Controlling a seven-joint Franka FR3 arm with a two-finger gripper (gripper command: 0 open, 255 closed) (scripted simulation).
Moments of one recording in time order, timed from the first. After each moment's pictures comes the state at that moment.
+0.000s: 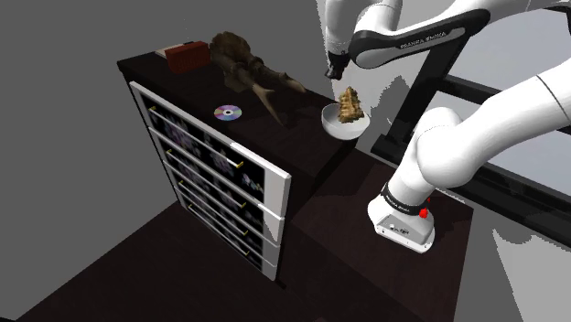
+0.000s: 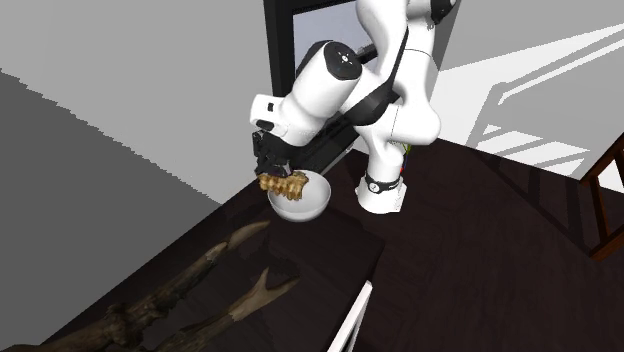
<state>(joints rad) 0.28 -0.62 -0.39 -2.60 -0.91 2.00 0.43</state>
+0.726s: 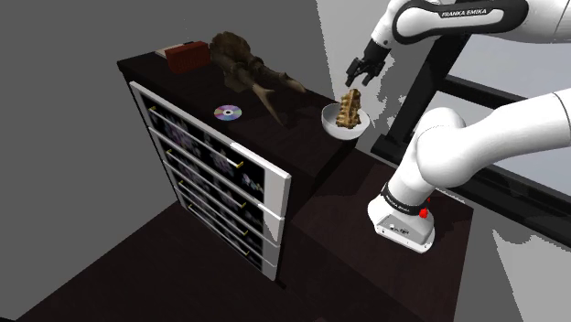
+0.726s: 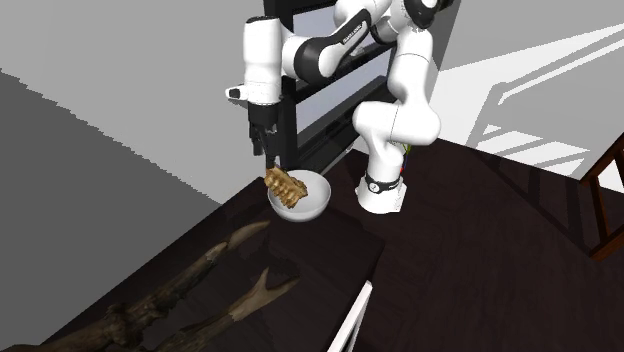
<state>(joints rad) 0.25 -0.86 -0.87 -2.60 -0.53 2.09 0.17</state>
